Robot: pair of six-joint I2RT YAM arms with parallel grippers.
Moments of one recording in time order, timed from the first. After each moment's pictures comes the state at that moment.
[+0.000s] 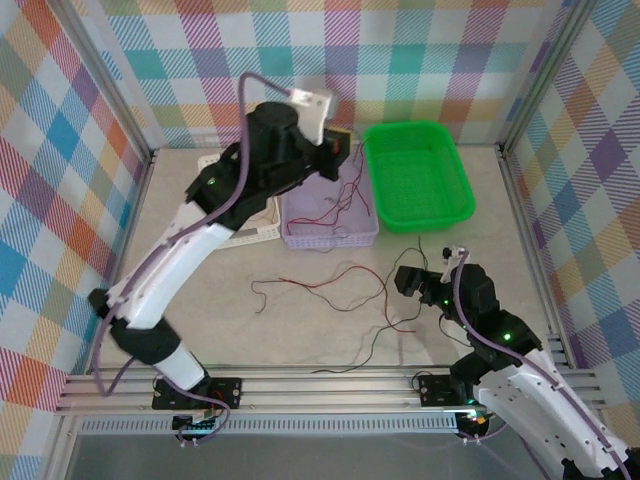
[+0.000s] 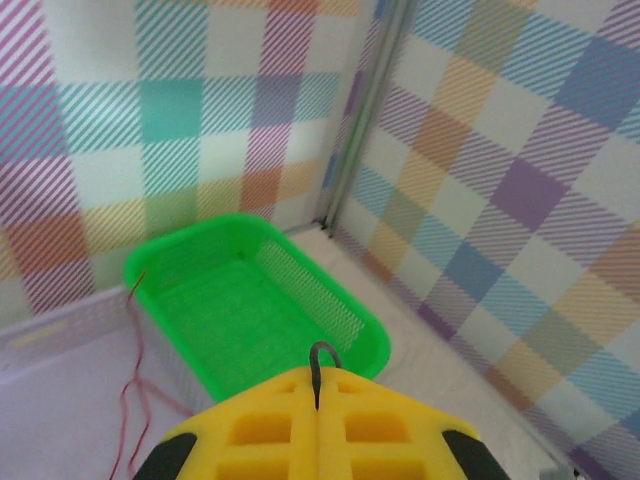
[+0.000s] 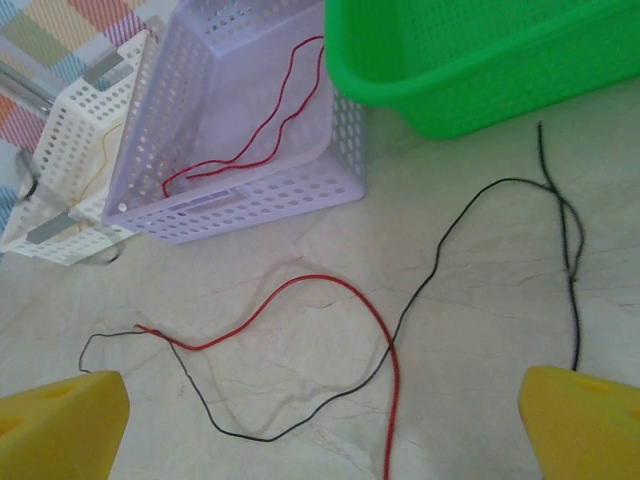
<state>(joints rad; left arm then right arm) -0.81 1.67 2.14 -0.67 -0.06 -0.26 0.55 0.49 0.55 -0.59 0.09 0.62</state>
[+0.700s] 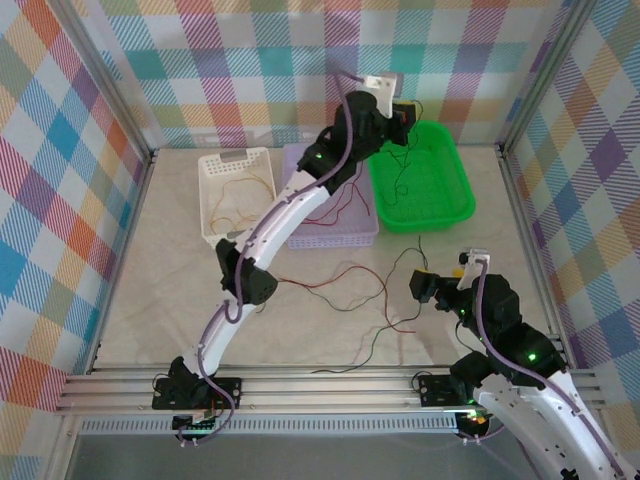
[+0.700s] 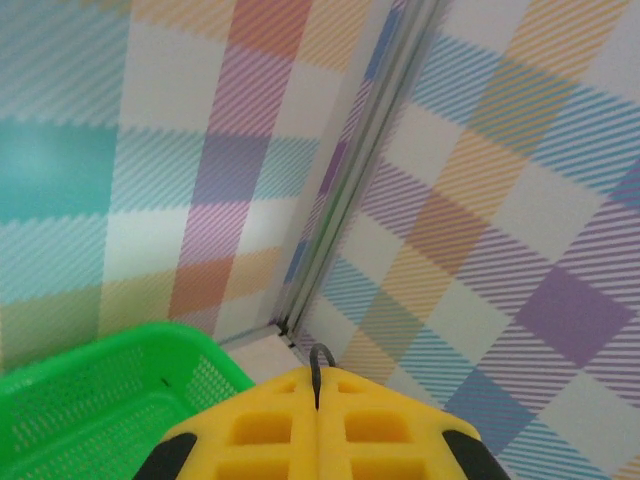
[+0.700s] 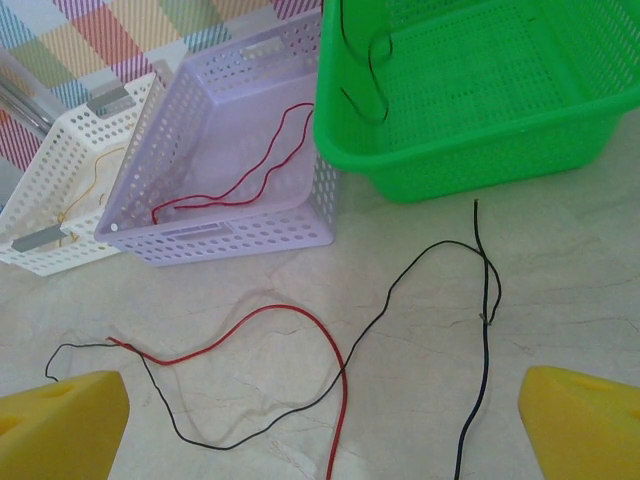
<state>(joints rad) -0.76 2.45 2.80 -0.38 0.02 -0.35 0.55 0.35 0.63 -0.72 0.17 0.48</state>
